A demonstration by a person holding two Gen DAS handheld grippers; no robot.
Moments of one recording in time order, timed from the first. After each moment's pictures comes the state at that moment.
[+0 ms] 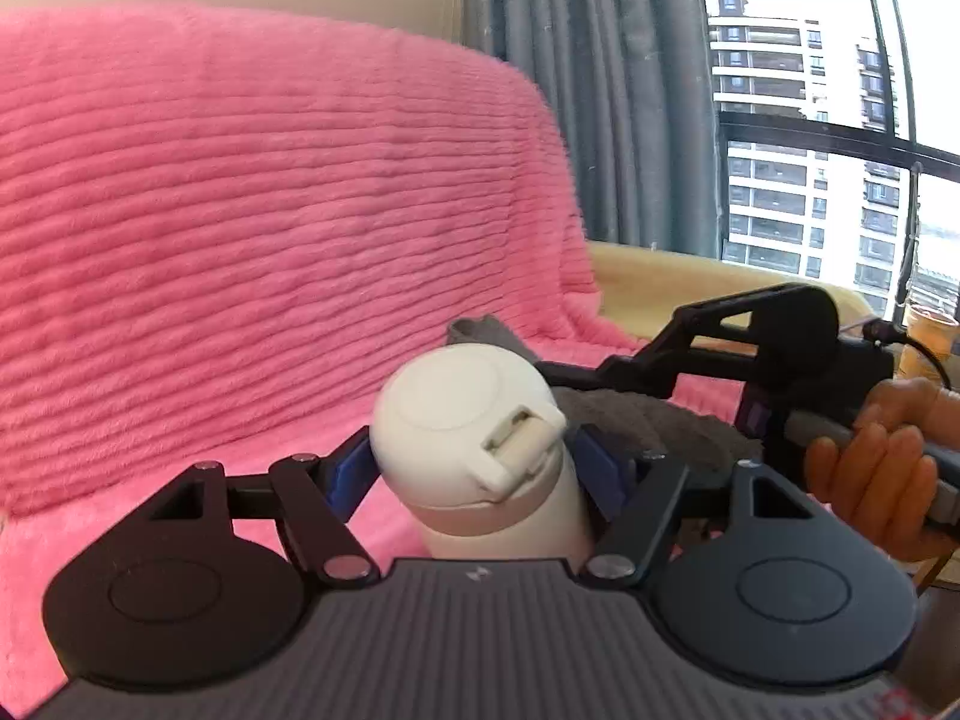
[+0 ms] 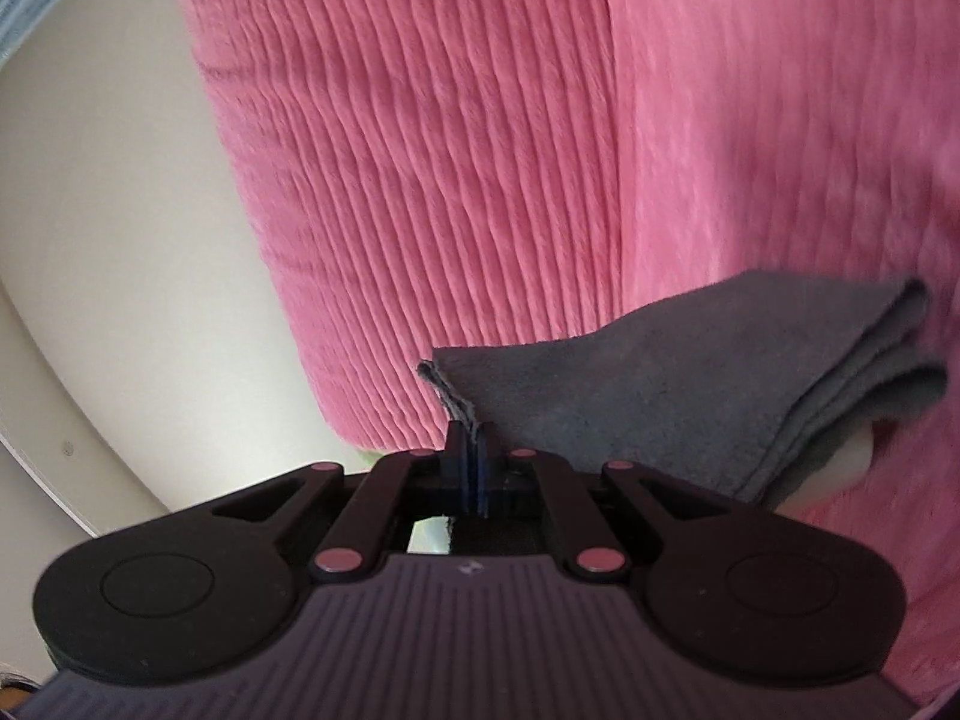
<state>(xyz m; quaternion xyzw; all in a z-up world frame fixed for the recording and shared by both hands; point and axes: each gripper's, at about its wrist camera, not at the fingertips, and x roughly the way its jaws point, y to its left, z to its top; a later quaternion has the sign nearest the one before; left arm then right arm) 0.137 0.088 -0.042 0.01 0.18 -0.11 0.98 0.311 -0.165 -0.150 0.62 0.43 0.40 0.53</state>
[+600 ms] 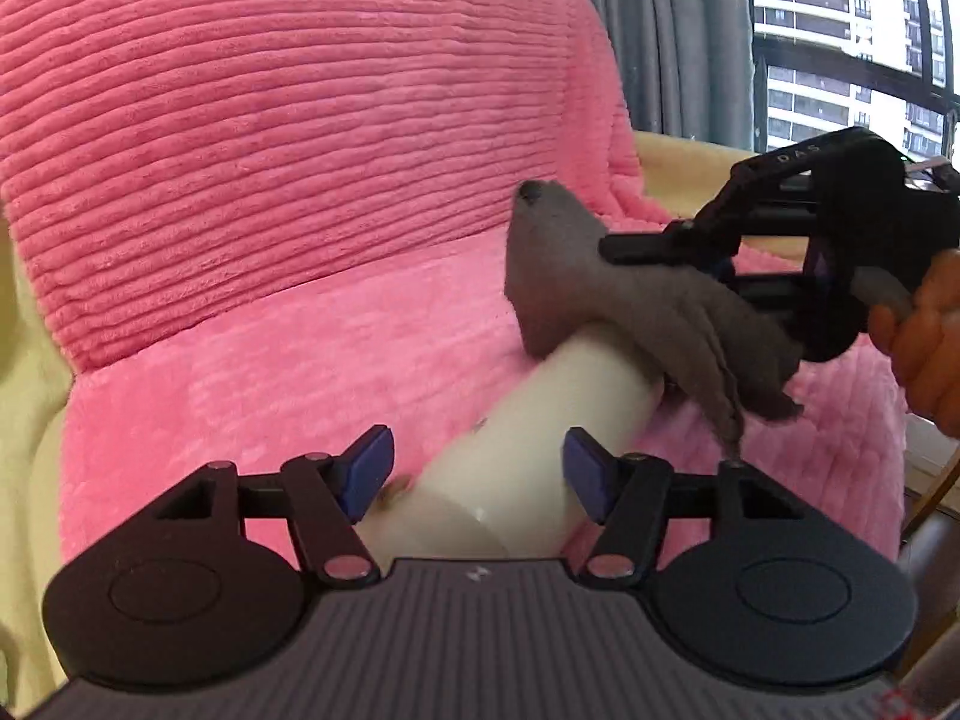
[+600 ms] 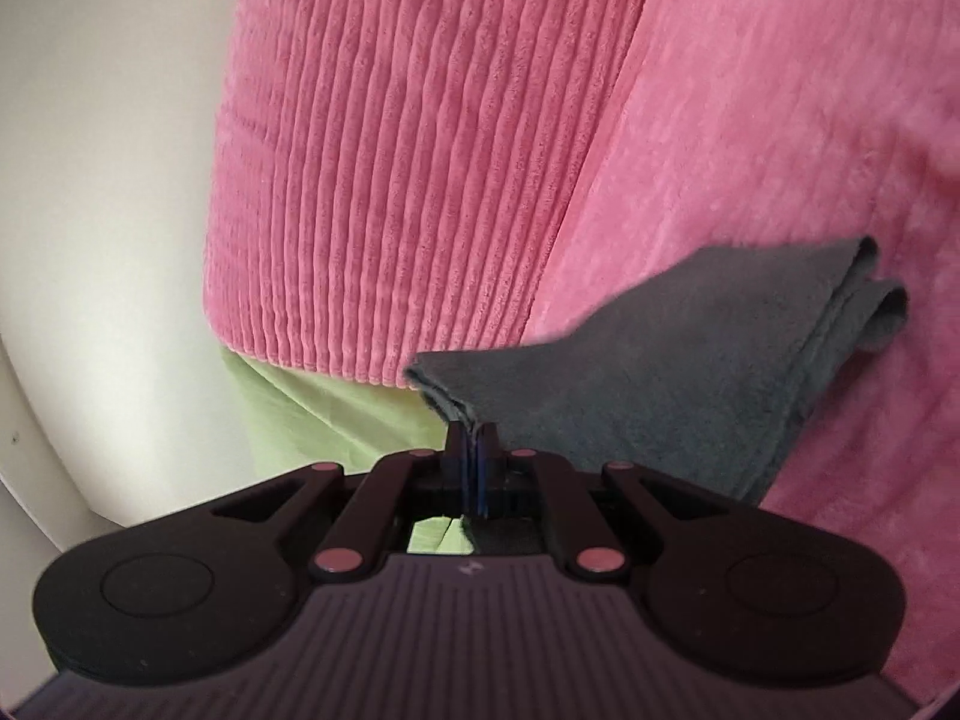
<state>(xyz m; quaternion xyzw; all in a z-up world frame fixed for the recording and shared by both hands) 0.072 0.132 -0.086 0.02 0.26 -0.07 0.96 0.238 -0.129 -0.120 0.46 0.42 0.39 0.68</state>
